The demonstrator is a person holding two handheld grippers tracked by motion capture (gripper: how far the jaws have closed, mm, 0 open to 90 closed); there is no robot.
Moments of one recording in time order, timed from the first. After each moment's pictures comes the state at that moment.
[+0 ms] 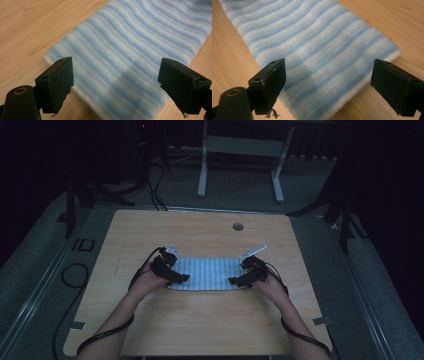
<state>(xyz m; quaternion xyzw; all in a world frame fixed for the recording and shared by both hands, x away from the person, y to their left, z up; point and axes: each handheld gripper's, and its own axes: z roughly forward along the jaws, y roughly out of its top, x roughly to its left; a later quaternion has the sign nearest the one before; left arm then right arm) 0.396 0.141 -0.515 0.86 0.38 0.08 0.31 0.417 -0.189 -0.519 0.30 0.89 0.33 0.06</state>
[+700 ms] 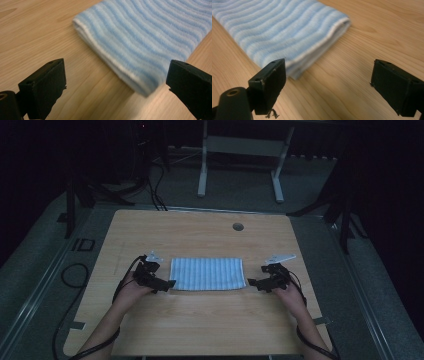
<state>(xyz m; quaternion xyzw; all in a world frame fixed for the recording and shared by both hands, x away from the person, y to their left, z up) 0.365 0.184 -0.524 0.84 0.42 0.10 0.33 0.398 -0.261 -0.528 0.36 0.85 0.38 0.10</state>
